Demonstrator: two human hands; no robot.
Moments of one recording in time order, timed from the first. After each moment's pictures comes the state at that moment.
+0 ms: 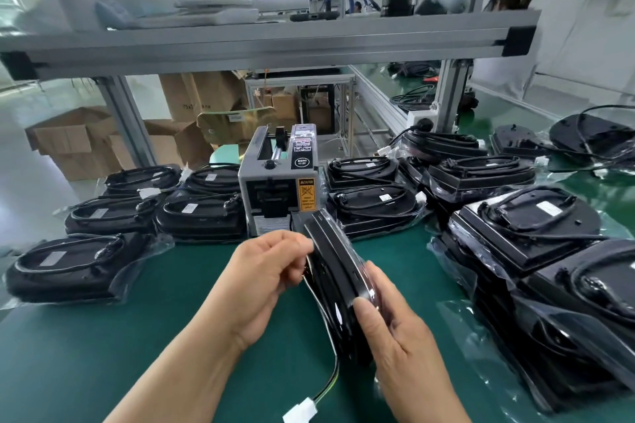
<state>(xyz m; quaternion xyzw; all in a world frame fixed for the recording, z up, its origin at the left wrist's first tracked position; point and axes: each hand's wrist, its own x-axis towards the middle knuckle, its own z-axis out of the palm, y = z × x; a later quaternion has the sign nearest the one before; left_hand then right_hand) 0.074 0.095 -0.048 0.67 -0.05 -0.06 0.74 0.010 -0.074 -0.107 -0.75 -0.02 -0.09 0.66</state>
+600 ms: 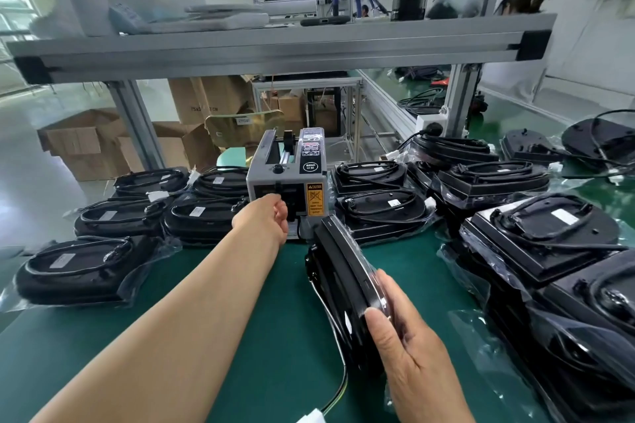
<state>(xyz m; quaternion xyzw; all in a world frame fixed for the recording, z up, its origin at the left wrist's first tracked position) 0.216 0.097 -0.052 0.47 0.34 -0.04 0.81 0.011 -0.074 -0.111 -0.75 -0.01 -0.08 0.66</state>
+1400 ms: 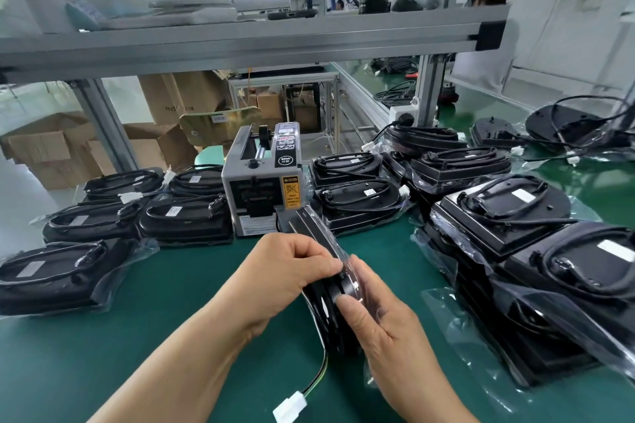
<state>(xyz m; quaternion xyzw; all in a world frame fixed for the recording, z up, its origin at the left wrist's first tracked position) 0.067 0.070 -0.030 0.79 -0.10 -0.11 0.59 0.012 -0.081 -0.112 -0.73 -0.04 -0.07 0.68</state>
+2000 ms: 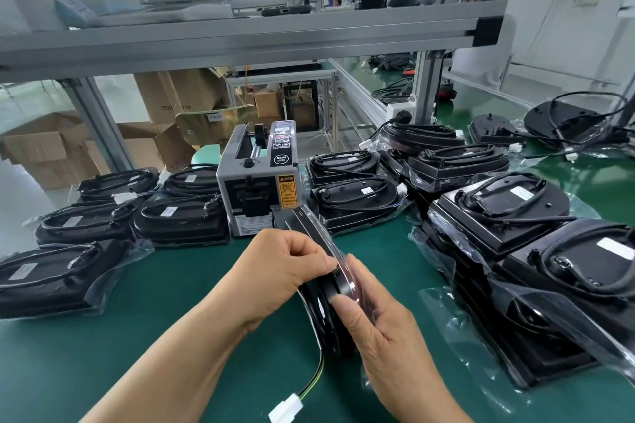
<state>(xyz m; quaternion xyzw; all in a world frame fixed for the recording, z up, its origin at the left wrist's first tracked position) 0.078 0.070 -0.036 0.82 -0.10 -0.09 0.56 0.012 -0.081 -0.111 -0.75 -0.04 -0.07 0.66</state>
